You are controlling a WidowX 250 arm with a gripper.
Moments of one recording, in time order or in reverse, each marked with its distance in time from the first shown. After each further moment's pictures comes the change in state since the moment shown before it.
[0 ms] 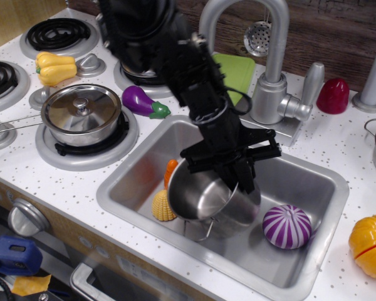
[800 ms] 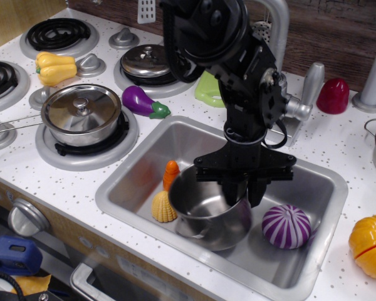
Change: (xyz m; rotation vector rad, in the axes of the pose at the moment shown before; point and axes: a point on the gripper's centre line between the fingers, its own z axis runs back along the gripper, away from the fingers) arm -0.006 -0.002 -0.022 0.348 -0.143 0.046
